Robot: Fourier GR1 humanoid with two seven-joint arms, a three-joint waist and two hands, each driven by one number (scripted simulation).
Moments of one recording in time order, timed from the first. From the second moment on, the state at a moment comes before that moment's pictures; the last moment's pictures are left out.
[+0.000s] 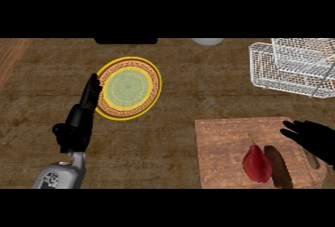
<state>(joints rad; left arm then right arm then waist) -0.15 0.15 -0.15 -1.56 -0.05 0.25 0.05 0.10 -0.63 -0.08 -2.14 0.68 0.80 -0.07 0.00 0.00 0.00</state>
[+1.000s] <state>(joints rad) -0.13 0.08 -0.12 -1.58 -0.11 0.22 0.06 0.09 -0.51 -0.04 -1.94 0.87 0.74 -0.23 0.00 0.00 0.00</state>
